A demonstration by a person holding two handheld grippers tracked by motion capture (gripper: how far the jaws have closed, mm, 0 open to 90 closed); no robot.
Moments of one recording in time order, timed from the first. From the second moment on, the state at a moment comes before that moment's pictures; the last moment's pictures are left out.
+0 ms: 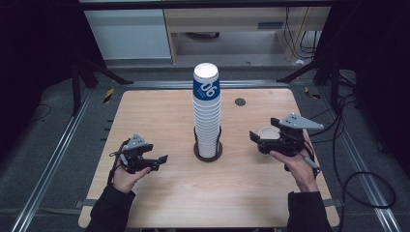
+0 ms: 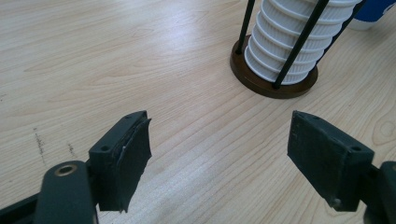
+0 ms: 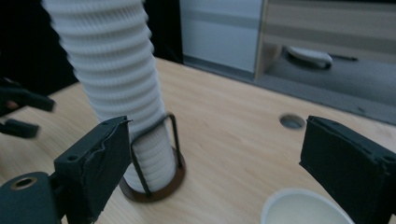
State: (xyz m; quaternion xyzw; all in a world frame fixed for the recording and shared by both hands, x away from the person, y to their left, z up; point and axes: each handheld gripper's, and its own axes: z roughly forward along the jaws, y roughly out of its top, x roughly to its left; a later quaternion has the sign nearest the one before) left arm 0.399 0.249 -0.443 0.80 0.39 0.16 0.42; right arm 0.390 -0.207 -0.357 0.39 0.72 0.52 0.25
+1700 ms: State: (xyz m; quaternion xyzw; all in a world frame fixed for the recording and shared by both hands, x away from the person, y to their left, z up) left arm 0.400 0.247 -0.445 0.81 0.39 0.16 0.42; right arm 0.458 -0.064 -0.279 0.30 0.71 0.59 0.23
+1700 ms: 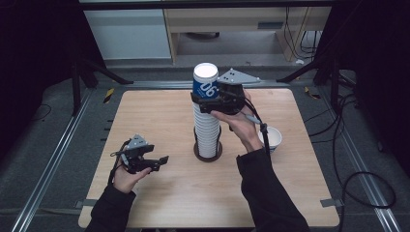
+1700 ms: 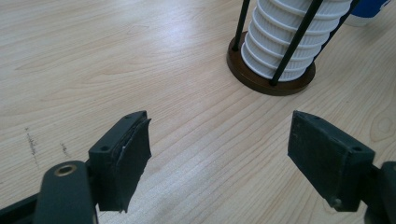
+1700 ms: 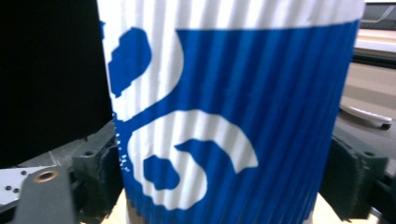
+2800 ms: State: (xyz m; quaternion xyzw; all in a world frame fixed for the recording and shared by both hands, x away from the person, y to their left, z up) left arm 0.400 0.246 -0.445 0.81 0.38 0.15 0.42; right arm 0.449 -0.068 -0.252 0.28 0.70 0.60 0.26
